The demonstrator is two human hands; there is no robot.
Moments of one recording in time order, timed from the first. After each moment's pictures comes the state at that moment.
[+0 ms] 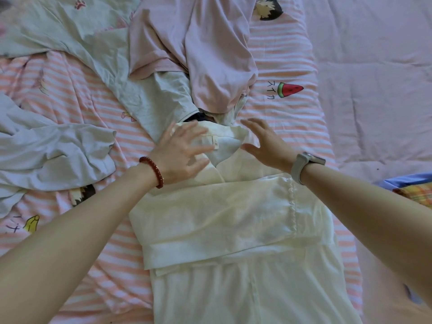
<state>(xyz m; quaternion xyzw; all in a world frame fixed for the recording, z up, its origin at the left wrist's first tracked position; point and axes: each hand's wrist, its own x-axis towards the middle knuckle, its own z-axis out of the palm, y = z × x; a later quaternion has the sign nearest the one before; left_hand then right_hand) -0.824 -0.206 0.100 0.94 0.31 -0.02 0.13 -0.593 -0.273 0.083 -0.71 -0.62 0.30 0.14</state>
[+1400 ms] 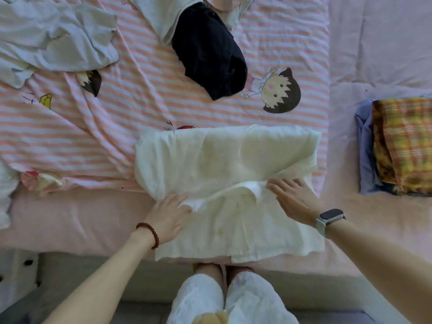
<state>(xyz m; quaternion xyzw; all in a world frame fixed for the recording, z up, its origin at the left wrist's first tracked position) -0.970 -0.539 0.038 0.85 0.37 -0.23 0.31 -0.619 -0.610 0.062 -0.58 -0.78 0.20 -0.13</state>
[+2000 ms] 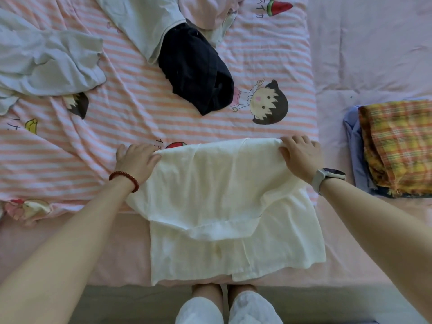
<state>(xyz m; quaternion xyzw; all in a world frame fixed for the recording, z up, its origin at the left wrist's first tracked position) -0.944 -0.386 0.035 0.81 0.54 -0.12 0.20 -0.576 -0.518 0.053 -0.80 -0.58 0.15 -0.09</state>
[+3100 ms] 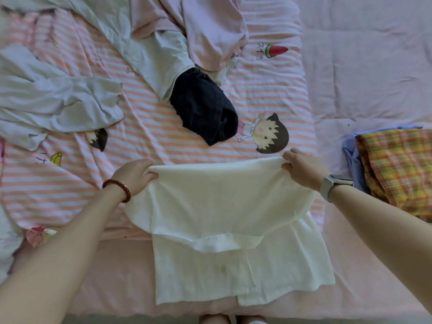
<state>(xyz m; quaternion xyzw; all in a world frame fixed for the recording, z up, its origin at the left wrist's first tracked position) -0.962 -0.338 0.076 0.78 0.53 -0.08 0.31 -0.565 -0.478 0.083 -0.77 -0.61 0.19 -0.08</state>
